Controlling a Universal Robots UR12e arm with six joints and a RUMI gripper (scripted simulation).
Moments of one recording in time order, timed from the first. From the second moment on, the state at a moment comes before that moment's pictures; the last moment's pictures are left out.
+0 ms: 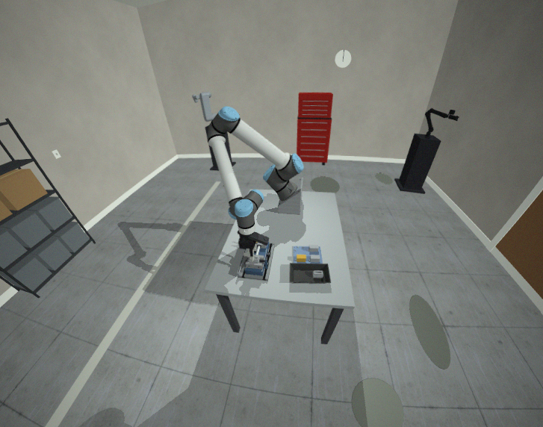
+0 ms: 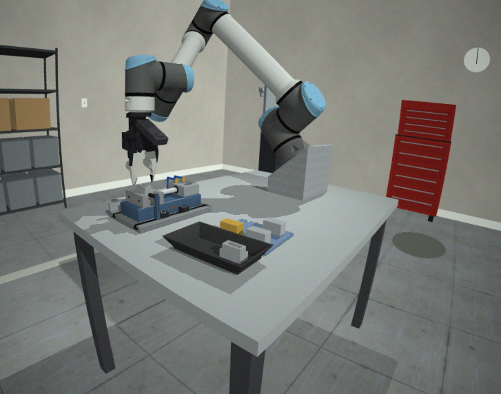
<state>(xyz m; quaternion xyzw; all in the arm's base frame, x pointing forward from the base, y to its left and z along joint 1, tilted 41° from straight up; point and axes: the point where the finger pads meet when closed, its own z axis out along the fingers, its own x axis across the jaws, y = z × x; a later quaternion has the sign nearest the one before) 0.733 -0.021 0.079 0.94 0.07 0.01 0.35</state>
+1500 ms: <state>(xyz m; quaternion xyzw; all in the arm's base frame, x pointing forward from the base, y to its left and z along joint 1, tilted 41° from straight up) 0.733 -0.024 0.076 0.94 0.07 0.01 0.35</state>
